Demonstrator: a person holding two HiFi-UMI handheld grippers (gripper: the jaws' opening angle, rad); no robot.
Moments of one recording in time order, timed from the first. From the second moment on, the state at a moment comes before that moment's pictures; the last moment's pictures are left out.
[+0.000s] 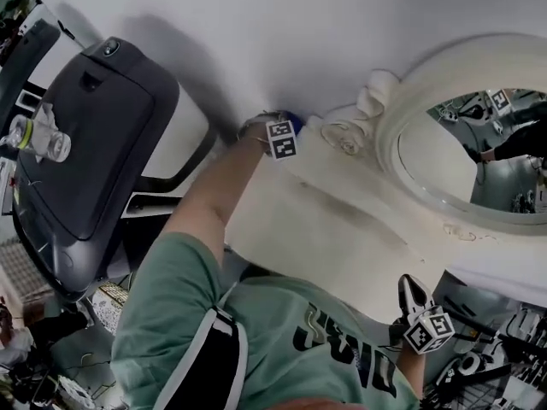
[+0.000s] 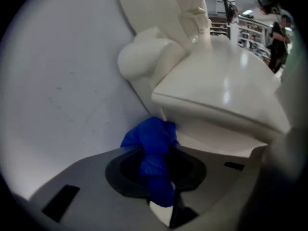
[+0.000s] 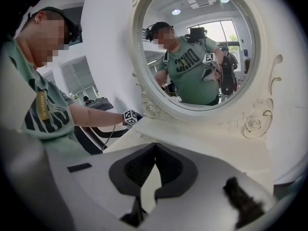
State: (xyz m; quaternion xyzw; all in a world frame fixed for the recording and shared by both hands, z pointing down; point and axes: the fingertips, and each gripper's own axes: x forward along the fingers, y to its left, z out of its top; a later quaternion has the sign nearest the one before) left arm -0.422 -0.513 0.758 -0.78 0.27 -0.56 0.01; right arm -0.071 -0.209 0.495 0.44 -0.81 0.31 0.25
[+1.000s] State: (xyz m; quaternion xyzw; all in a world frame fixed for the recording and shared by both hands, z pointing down) left arm -0.457 0.025 0.775 -0.72 0.16 -0.67 -0.05; right arm 0.014 -0.065 0.474 0.34 -0.88 0.26 0.19
